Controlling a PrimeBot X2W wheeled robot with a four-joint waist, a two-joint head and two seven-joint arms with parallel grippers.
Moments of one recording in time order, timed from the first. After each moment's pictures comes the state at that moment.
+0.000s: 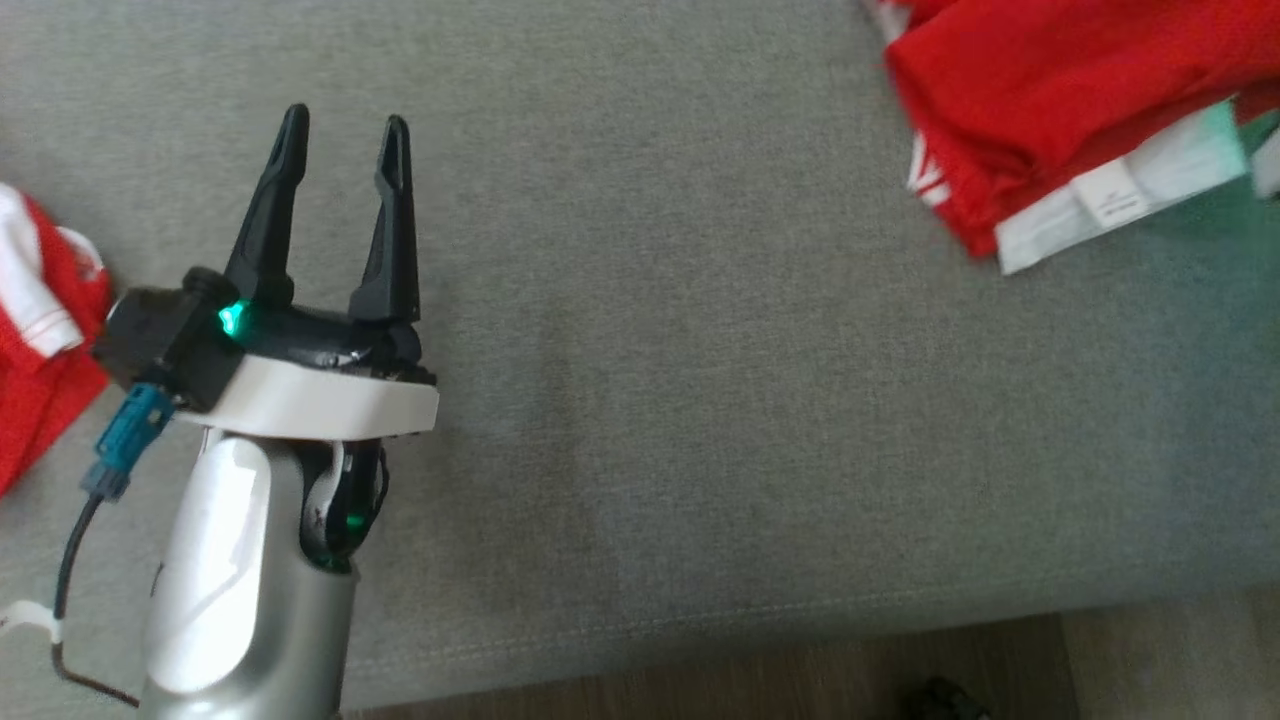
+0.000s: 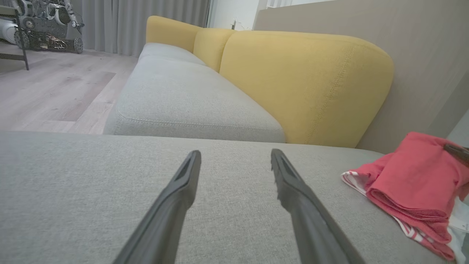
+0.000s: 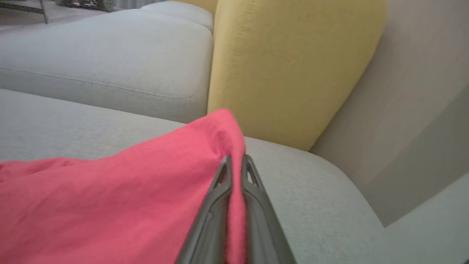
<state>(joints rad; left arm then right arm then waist) -0.35 0.04 -0.14 0.04 -0.22 -0.12 -0.26 -0.84 -0.45 0.14 0.71 0.18 0.12 -0.16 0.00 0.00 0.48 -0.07</state>
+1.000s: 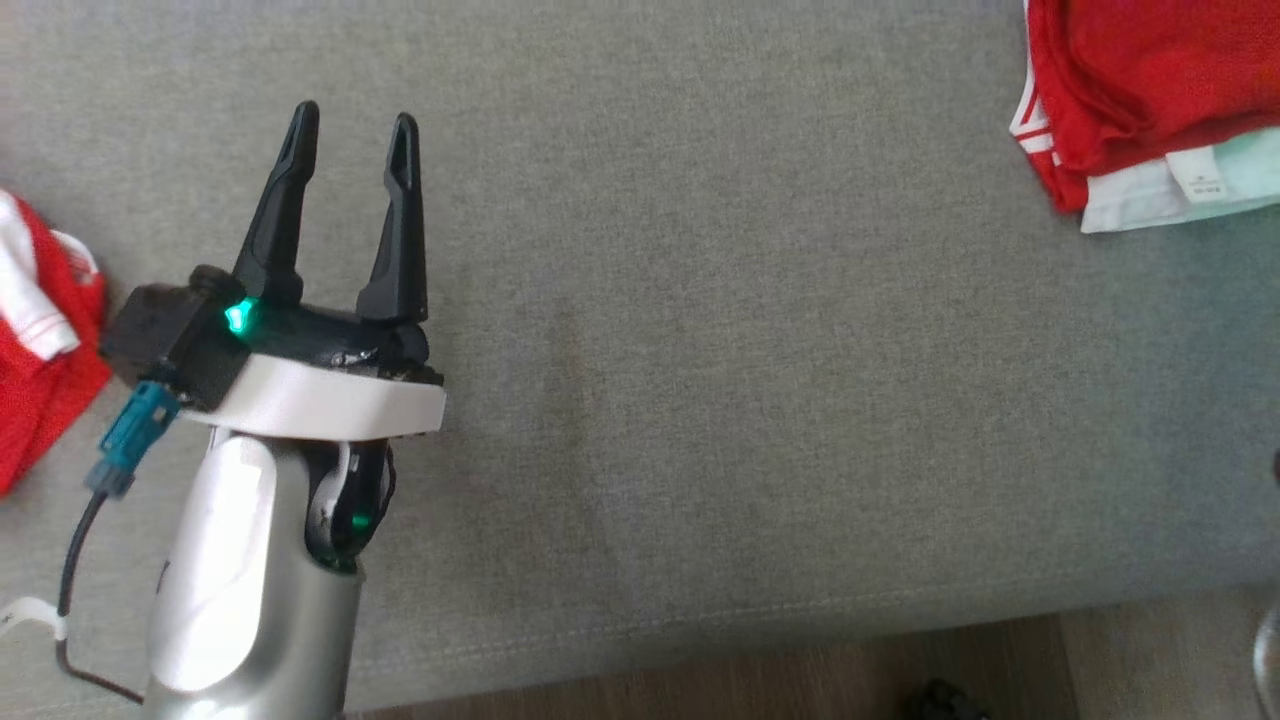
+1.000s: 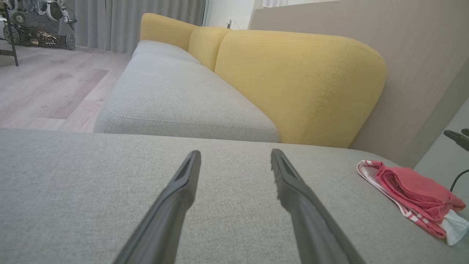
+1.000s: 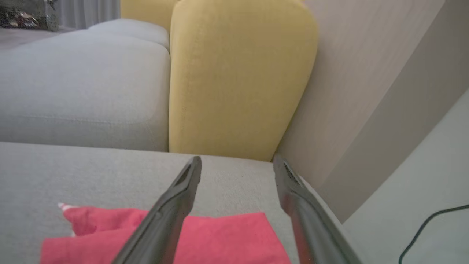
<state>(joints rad) -0.35 0.04 -0.16 0.04 -0.23 -0.12 -0.26 -0.85 -0.28 -0.23 0.56 -0.10 0.12 -0.06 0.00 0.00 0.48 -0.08</state>
